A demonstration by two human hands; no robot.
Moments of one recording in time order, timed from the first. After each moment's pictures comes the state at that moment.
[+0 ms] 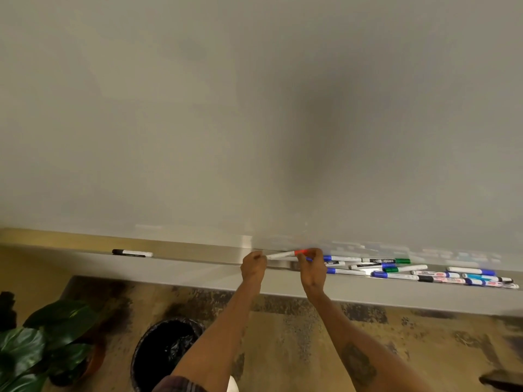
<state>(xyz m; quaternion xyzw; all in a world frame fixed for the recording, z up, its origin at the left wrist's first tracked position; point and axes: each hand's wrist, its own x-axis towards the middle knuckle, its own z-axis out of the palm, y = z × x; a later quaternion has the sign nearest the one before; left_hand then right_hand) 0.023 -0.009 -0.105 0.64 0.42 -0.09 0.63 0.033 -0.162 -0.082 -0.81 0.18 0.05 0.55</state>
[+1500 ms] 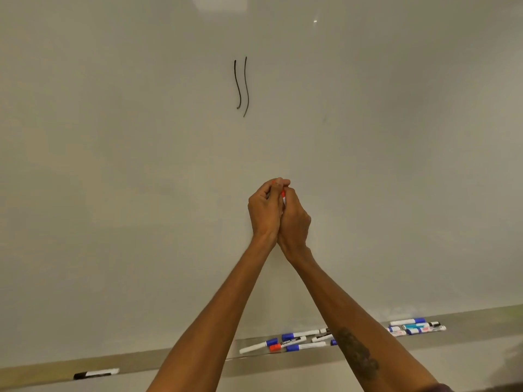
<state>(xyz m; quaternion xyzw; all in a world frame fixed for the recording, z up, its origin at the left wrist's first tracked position) 0.011 -0.148 0.346 0.62 -0.07 0.28 0.73 0.039 -0.196 0.305 -0.76 -0.10 -0.49 0.42</state>
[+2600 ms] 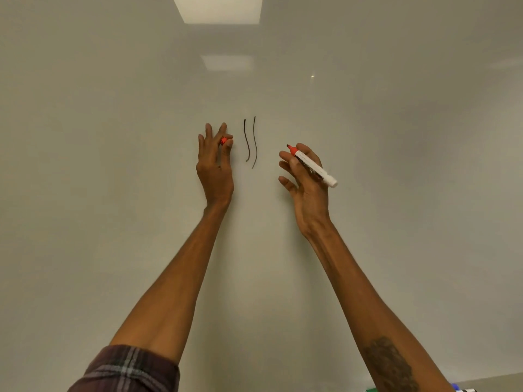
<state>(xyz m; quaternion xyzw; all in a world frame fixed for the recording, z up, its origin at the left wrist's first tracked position) 0.103 -0.033 0.496 0.63 -0.16 0.59 0.48 0.039 -0.210 0.471 -0.44 -0.31 -0.21 0.81</state>
